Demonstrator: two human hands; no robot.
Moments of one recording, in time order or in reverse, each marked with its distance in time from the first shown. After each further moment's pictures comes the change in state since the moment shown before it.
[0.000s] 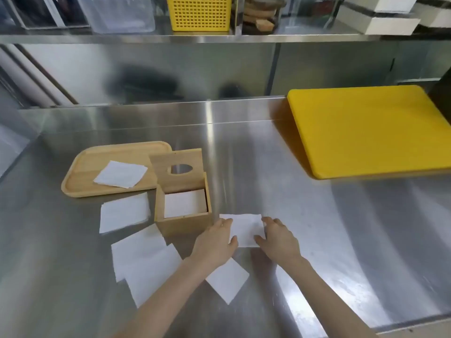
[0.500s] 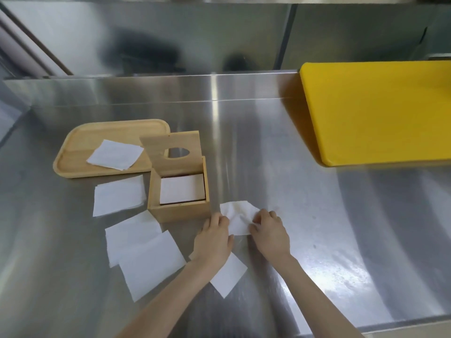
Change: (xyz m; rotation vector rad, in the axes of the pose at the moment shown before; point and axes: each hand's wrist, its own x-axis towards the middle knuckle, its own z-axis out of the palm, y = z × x) left_hand 0.012 -0.007 0.036 0.123 0.091 -0.098; right_hand 0.015 -0.002 0.025 0.192 0.053 0.042
